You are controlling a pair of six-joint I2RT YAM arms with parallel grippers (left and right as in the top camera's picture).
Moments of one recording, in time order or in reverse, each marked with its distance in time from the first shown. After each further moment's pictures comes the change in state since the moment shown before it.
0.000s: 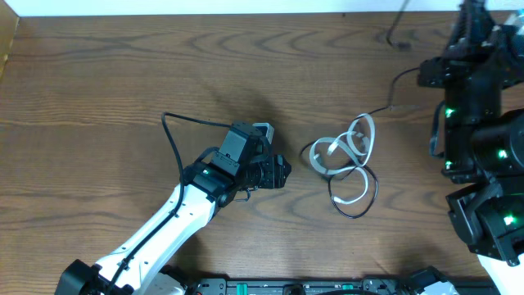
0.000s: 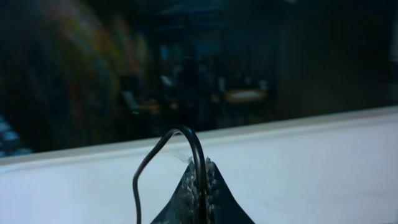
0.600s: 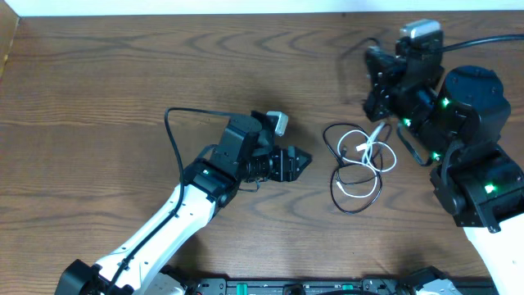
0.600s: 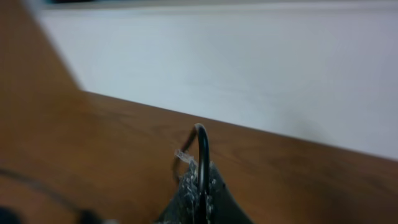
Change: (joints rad) left arm -0.004 0.000 0.000 0.261 0.212 -0.002; right arm -0.023 0.096 0.007 -0.381 -0.600 0.117
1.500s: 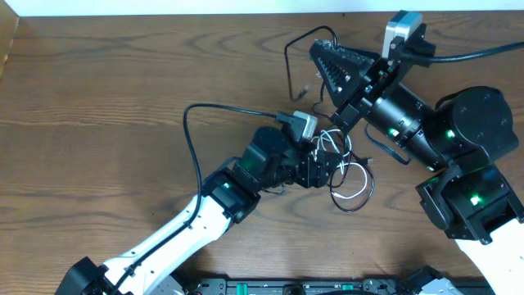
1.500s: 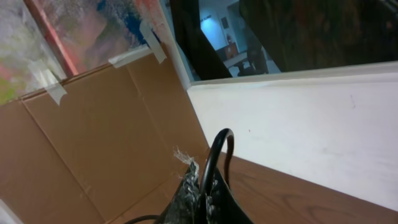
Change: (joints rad) left arm -0.185 0.000 0.000 0.211 -0.185 -0.021; right arm 0.152 -0.007 -0.001 0.364 -0.210 0.271
